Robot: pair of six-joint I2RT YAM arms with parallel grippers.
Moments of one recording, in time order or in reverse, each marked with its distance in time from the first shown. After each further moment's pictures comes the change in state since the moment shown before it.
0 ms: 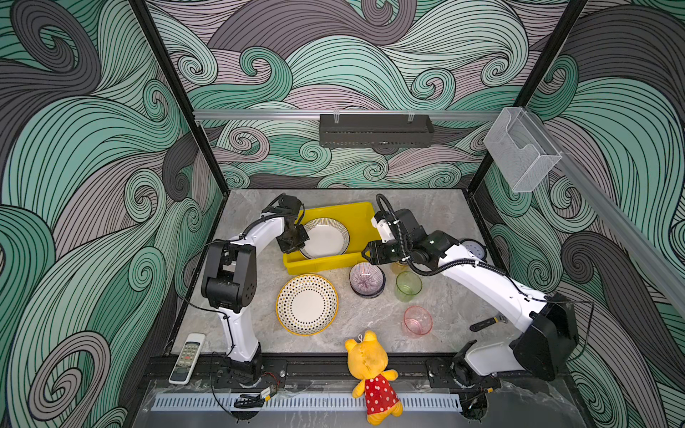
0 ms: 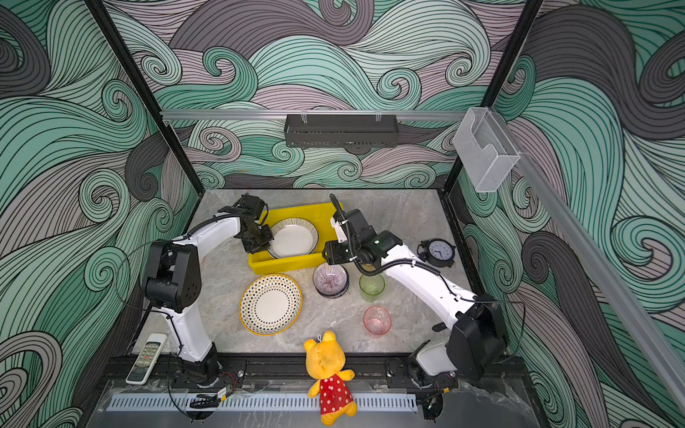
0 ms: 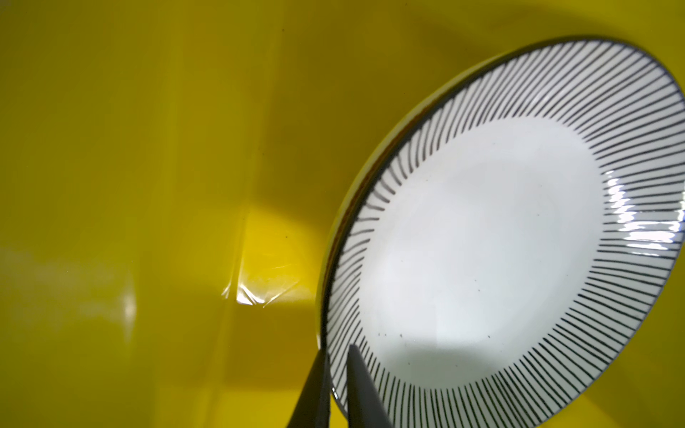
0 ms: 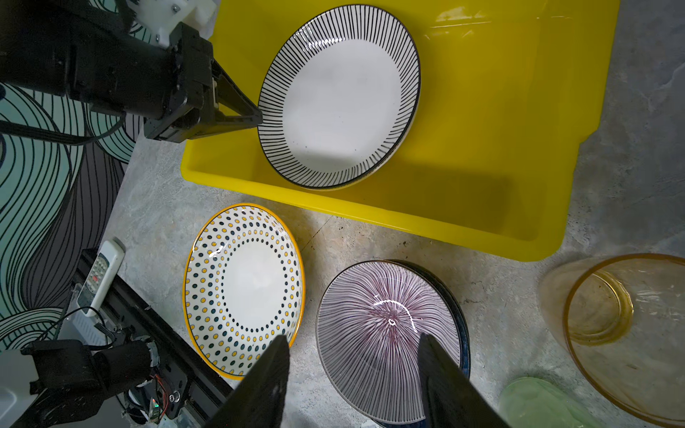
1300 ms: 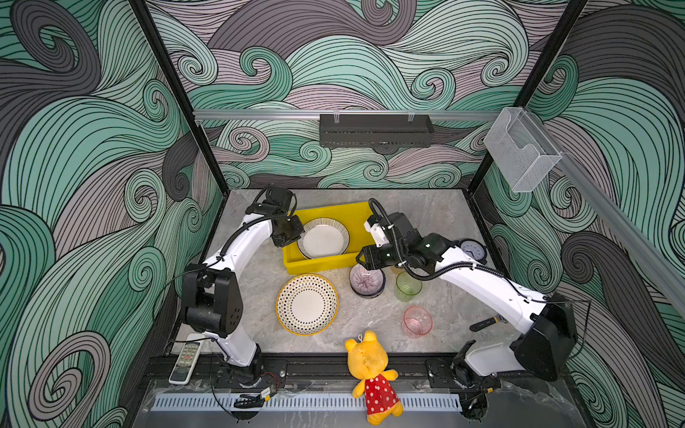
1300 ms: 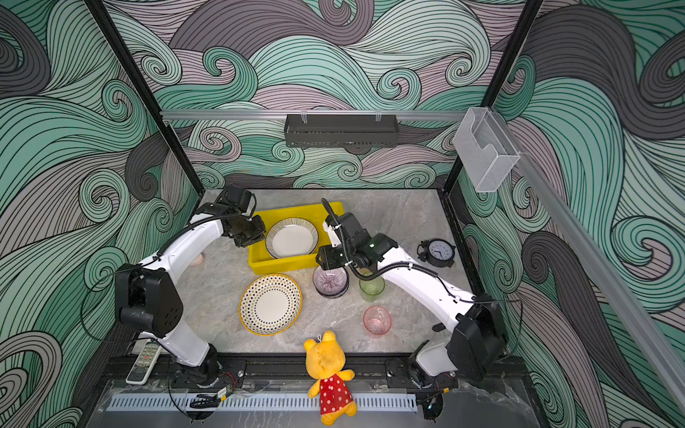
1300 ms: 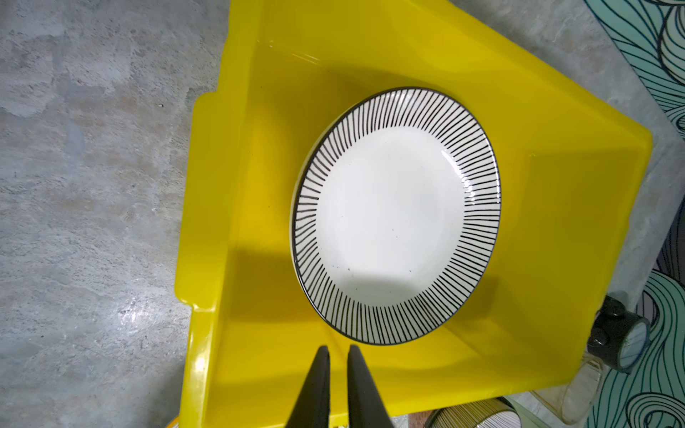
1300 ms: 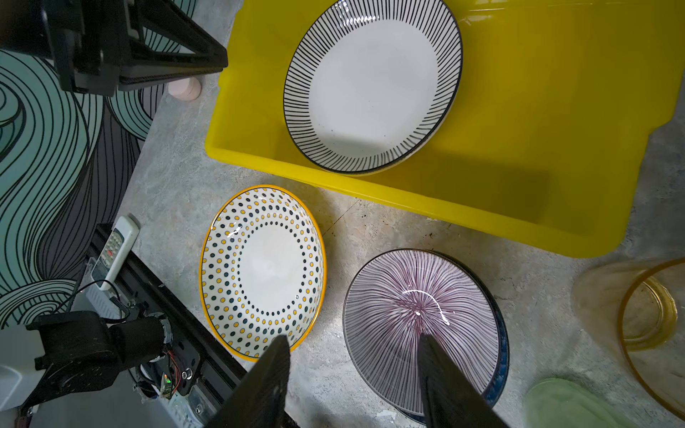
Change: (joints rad) left arm 0.012 -0.238 -0.002 -0.063 0.037 0.030; right arm 0.074 0.000 0.011 -0.010 -0.003 0.001
